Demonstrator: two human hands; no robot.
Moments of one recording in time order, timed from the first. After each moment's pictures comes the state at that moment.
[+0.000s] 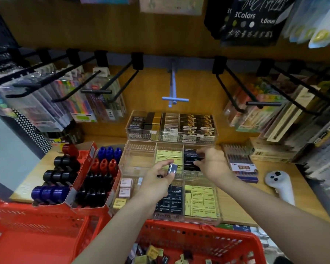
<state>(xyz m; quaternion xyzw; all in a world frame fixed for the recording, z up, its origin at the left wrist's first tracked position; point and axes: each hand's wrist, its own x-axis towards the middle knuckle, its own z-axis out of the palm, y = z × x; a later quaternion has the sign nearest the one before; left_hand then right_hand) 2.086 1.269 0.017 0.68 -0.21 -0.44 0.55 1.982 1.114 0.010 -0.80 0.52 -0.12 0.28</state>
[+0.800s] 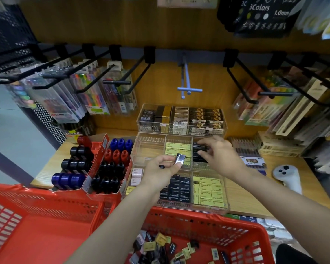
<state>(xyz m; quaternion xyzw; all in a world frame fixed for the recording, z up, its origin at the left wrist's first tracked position) 2.093 1.283 0.022 0.69 -0.18 -0.42 0.56 1.969 1.130 0.027 -0.90 0.38 -0.12 0.18</state>
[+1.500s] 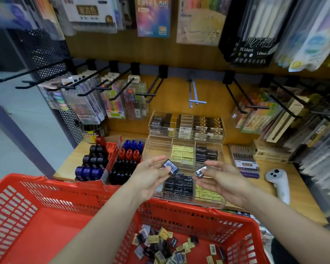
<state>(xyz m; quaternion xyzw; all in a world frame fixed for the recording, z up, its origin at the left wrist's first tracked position) 2.104 1.346 0.061 0.57 -0.10 -0.49 0.65 1.932 1.219 0.069 -0.44 0.43 -0.17 0.77</state>
